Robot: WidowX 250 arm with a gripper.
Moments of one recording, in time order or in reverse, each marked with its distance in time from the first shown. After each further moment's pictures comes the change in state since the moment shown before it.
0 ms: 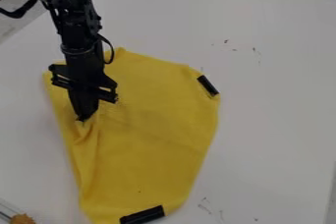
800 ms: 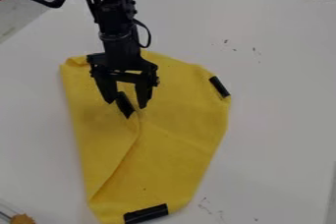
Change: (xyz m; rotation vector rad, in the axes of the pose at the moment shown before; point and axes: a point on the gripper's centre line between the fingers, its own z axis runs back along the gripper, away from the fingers) arm 0.032 -0.056 0.022 -0.135 -0.054 0.067
